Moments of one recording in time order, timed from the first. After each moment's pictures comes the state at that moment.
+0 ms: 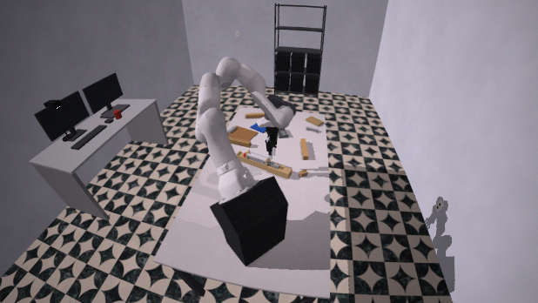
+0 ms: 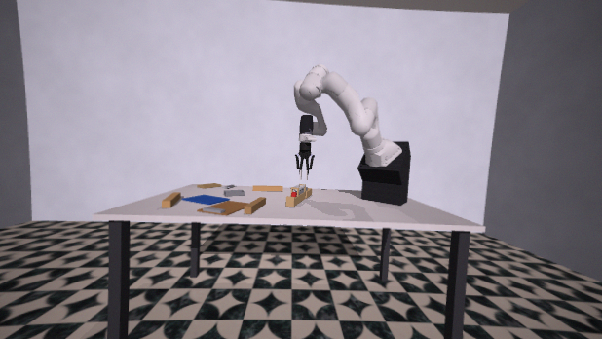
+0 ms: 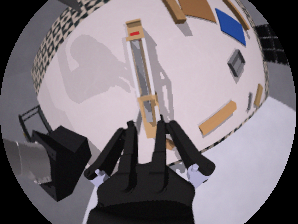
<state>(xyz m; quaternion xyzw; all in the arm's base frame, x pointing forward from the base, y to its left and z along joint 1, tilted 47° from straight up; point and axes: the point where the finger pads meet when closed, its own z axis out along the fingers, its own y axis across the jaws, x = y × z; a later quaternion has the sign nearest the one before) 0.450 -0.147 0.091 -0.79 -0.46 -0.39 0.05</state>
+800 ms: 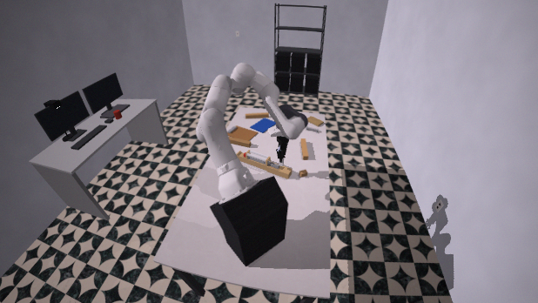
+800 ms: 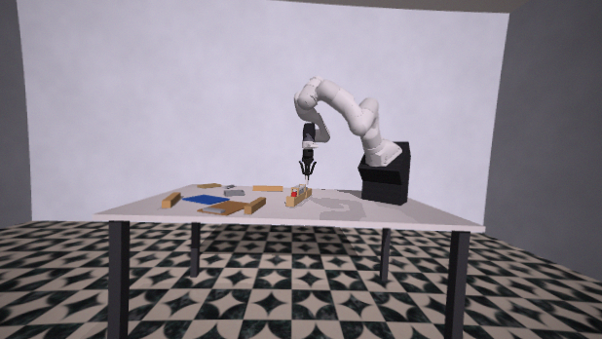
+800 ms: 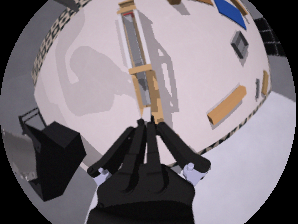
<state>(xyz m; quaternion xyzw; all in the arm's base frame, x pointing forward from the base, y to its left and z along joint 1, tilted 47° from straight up) 0.451 -0.176 0.014 -0.80 -0.45 -0.40 0.07</state>
